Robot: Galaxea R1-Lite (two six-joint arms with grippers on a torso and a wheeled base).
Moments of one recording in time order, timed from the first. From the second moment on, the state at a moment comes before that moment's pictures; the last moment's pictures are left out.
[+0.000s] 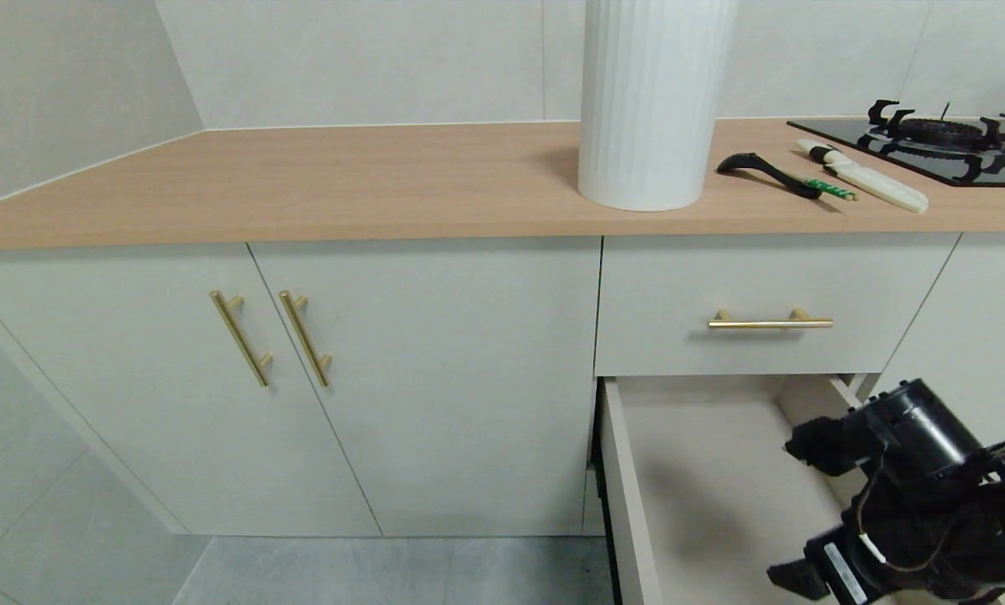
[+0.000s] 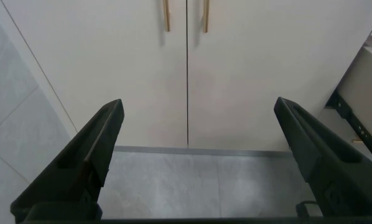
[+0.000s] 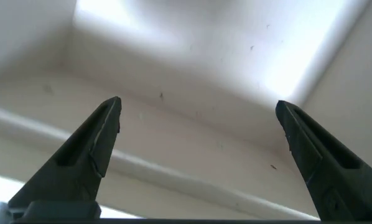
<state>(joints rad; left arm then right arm) 0.00 0.00 0.00 0.00 0.05 -0.01 0.45 1.59 -0.64 0.09 -0.13 0.08</state>
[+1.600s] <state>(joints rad) 0.00 0.00 0.00 0.00 0.05 -0.01 0.37 1.42 -0.66 -0.08 -0.16 0.10</state>
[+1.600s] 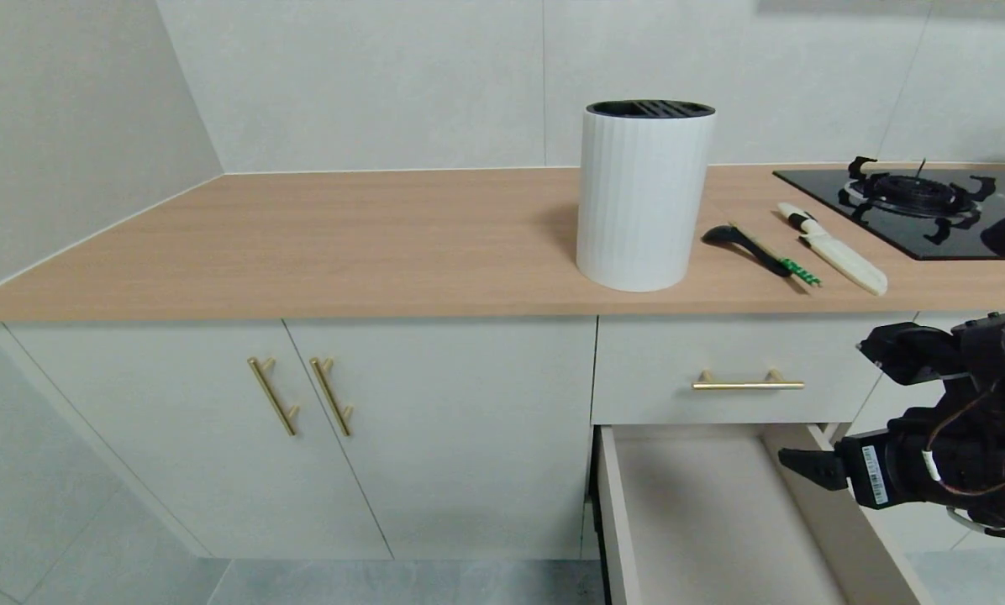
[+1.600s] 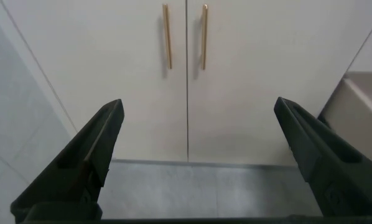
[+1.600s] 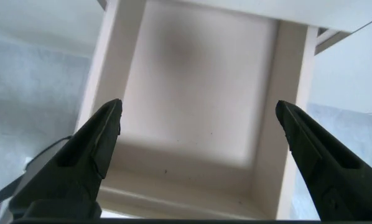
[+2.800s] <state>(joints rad) 0.00 0.00 0.00 0.00 0.05 -0.01 0.33 1.52 -0.96 -0.17 -0.18 0.02</state>
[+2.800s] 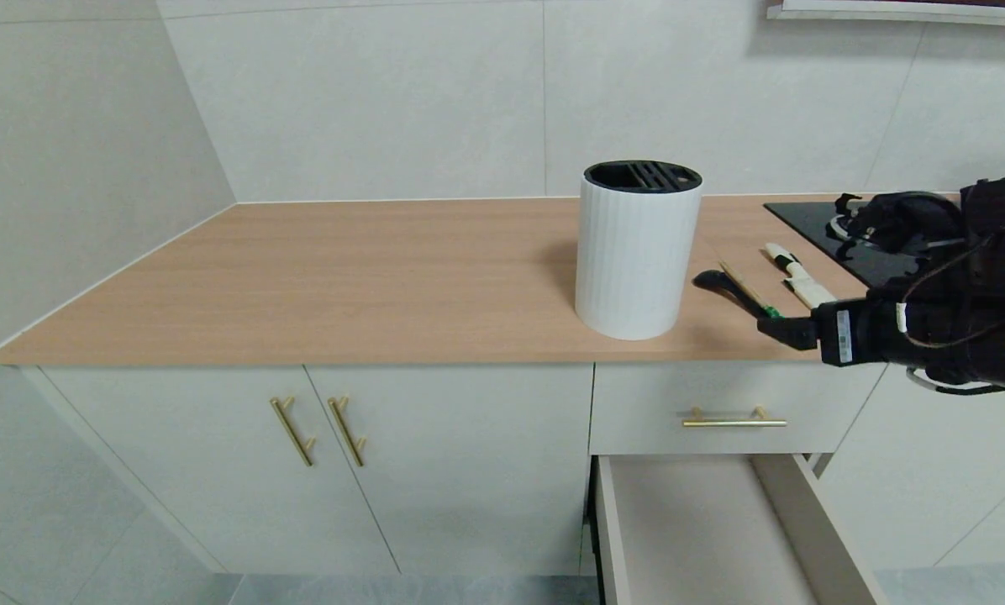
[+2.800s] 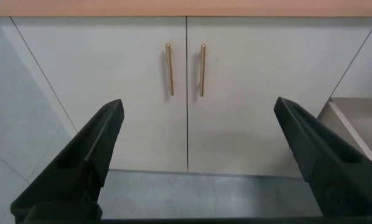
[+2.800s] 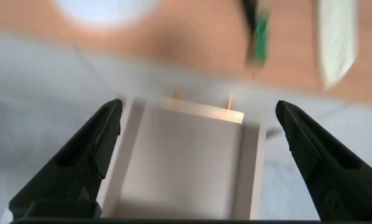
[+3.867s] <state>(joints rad) 0.00 0.00 0.00 0.00 0.05 -0.01 0.21 1.86 -0.98 -0.51 -0.28 0.01</state>
